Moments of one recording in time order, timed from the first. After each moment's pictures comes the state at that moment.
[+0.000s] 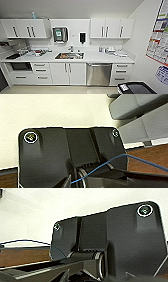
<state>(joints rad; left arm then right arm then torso) 1.47 2.79 -2.28 -0.01 -0.02 0.08 -1.57 2.76 -2.25 -0.05 0.11 0.09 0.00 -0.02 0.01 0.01</state>
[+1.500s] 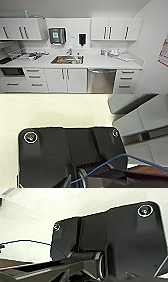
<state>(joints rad) 1.47 2.79 -2.28 -0.01 -0.02 0.08 -1.57 2.76 -2.25 -0.05 0.11 0.09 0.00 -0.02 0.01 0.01</state>
